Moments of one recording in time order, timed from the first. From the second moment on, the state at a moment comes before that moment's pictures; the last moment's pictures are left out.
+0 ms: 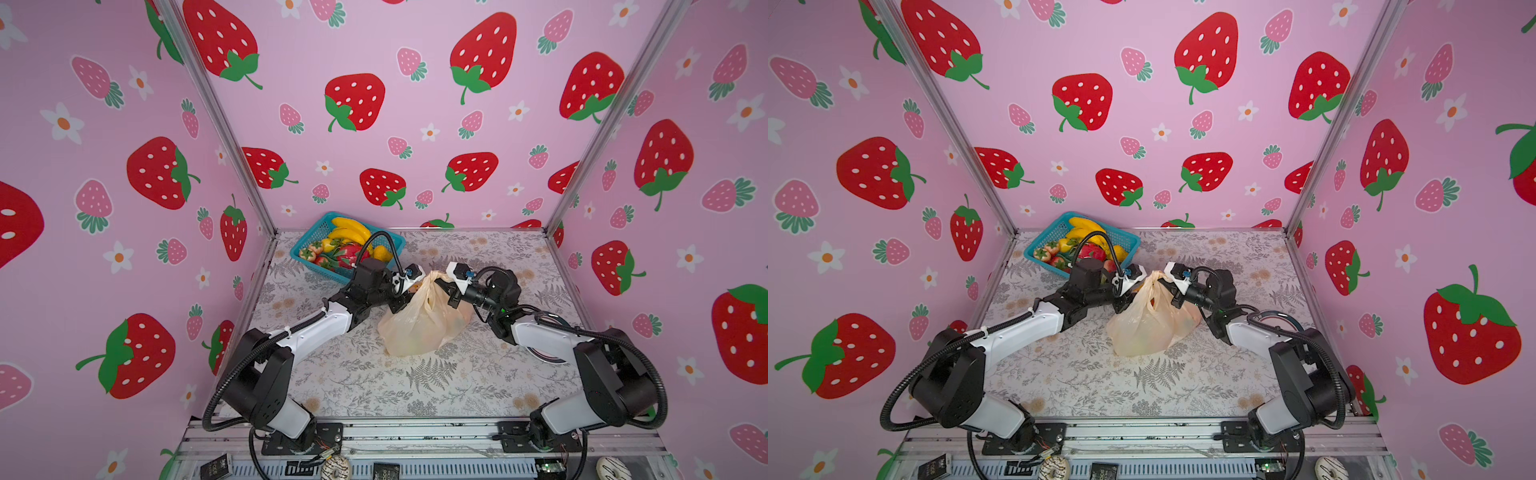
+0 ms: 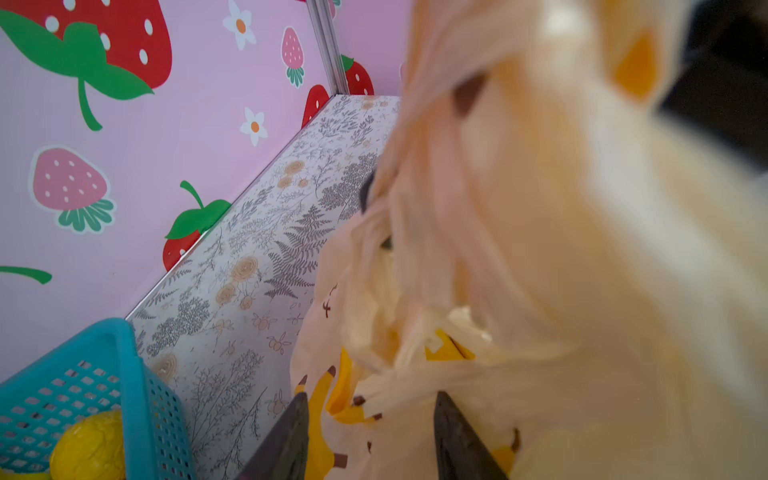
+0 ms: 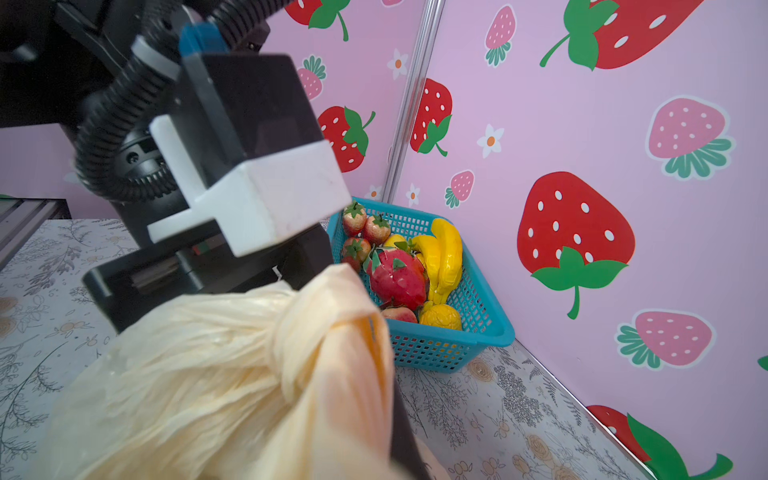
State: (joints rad) left arm -0.55 1.54 0.98 0.11 0.43 0.47; right arm 0.54 1.50 0.70 0.83 -0.66 -0.25
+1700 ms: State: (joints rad) left arm -0.57 1.41 0.87 0.24 0.28 0.63; right arm 0.53 1.43 0.72 0.64 -0.55 -0.35
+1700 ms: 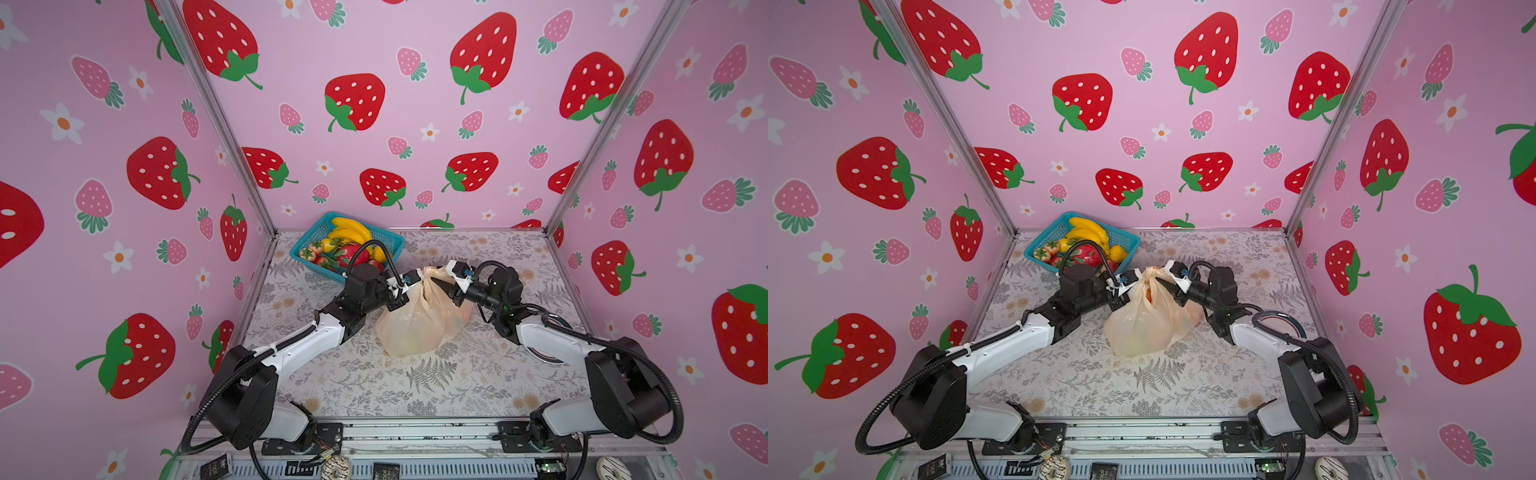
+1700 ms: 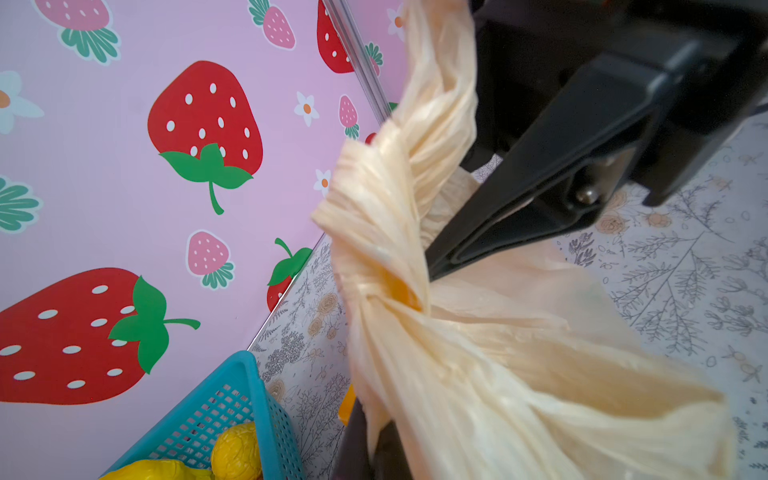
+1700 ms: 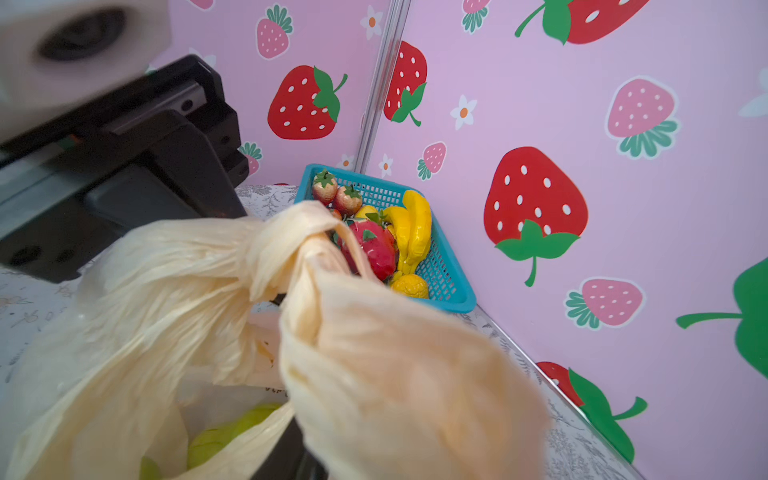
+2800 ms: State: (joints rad) left arm -0.56 1.41 0.87 0.21 0.31 0.63; right arm 0.52 1.31 0.81 0.40 -0.63 -0.33
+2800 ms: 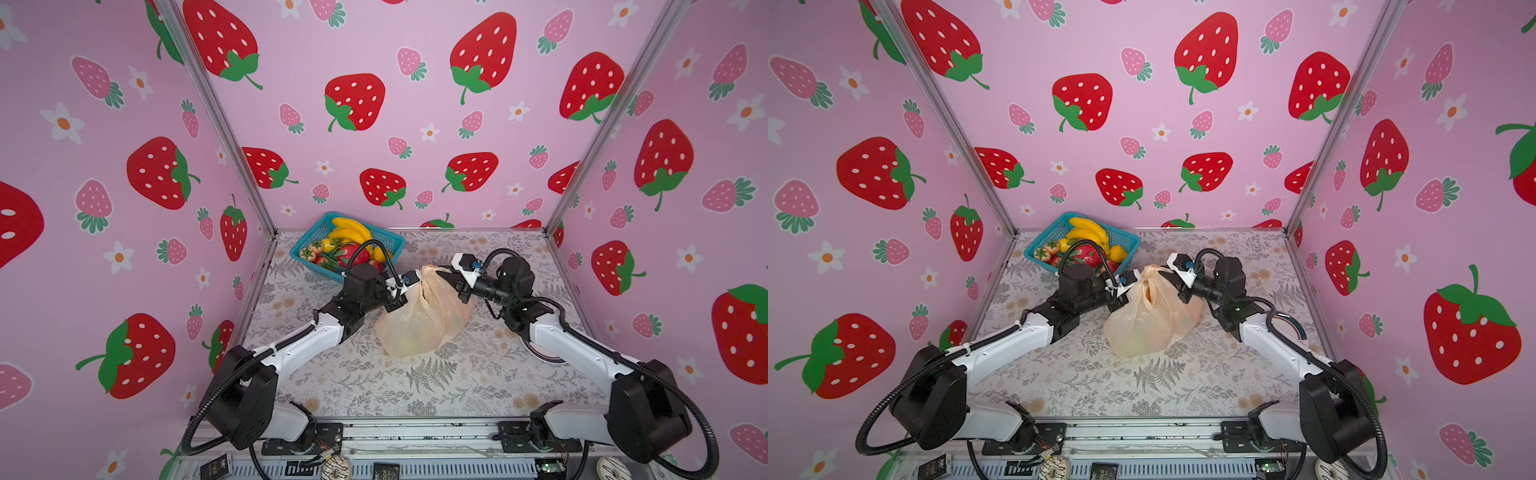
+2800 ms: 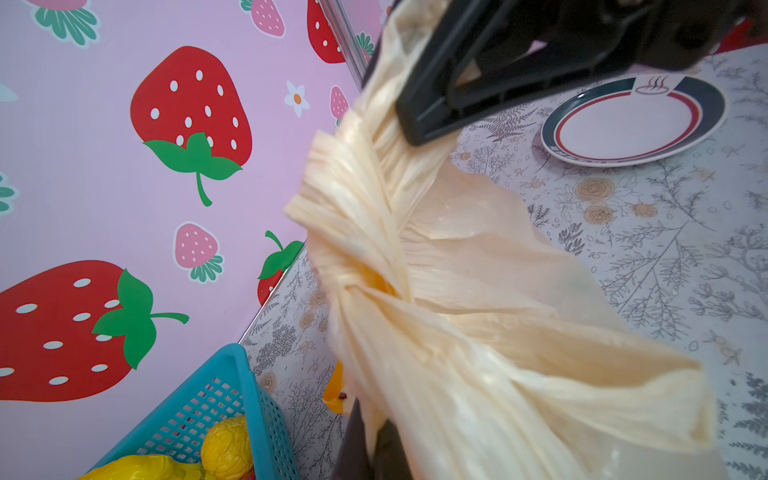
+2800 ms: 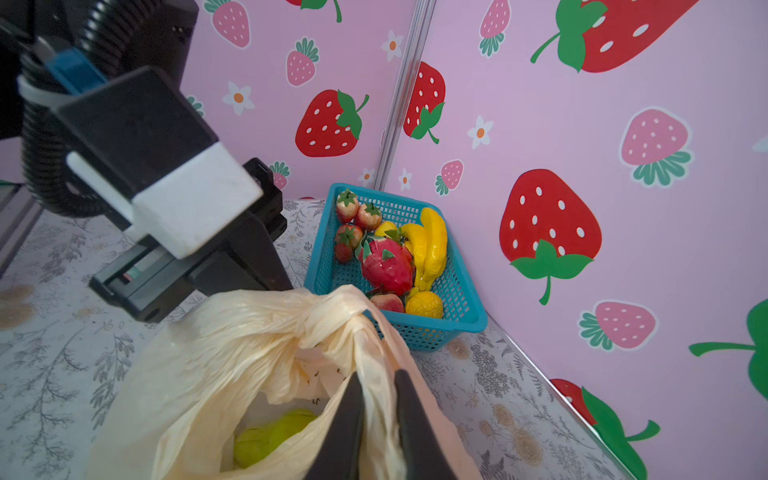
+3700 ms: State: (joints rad) left arm -0.54 1.33 0.85 0.17 0.16 0.62; right arm 0.52 1.21 0.77 0.25 -0.39 -0.13
